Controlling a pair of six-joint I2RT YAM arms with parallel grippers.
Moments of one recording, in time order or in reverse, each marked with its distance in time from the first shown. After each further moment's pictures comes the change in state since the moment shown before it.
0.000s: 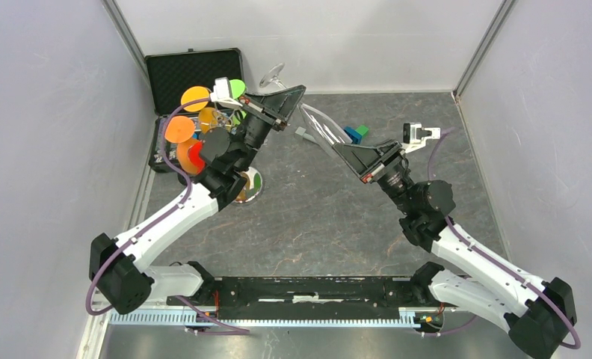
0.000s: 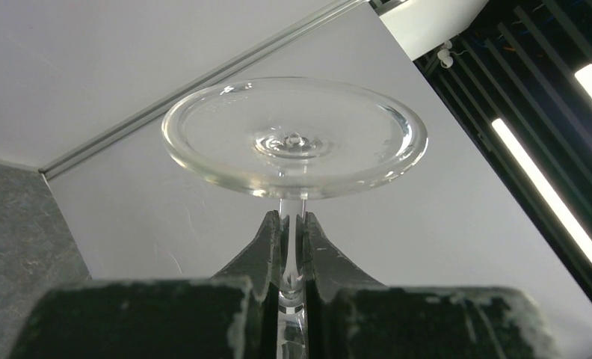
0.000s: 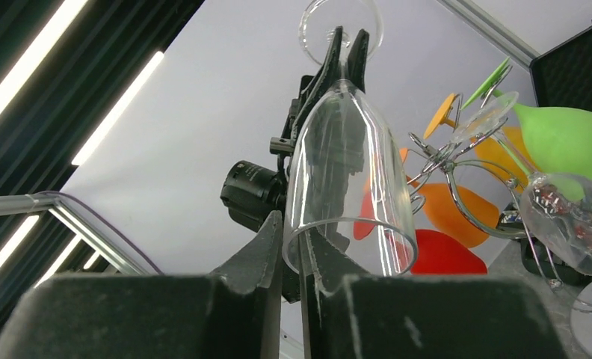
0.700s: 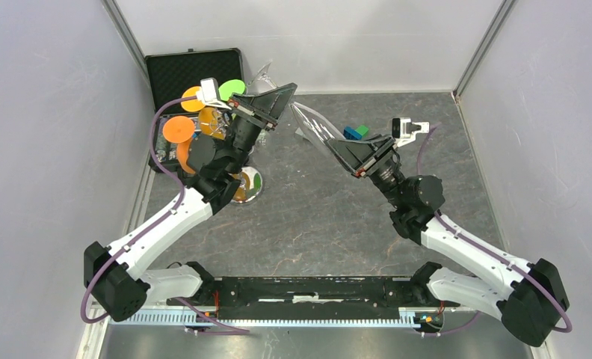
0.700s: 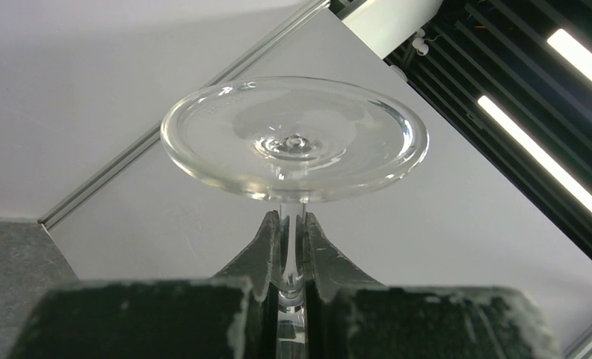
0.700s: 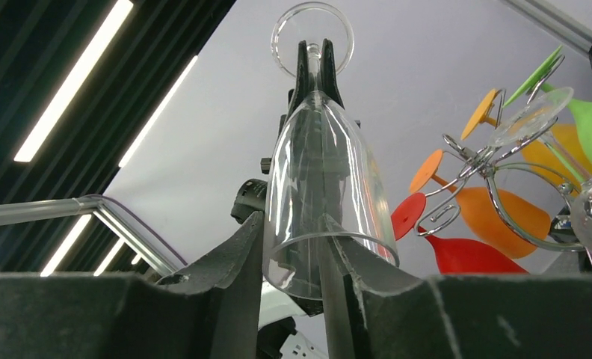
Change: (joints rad) left arm 0.013 -0.061 -0.025 0.082 0.033 0.127; right arm 0.013 0.117 0.017 0.159 -0.002 0.093
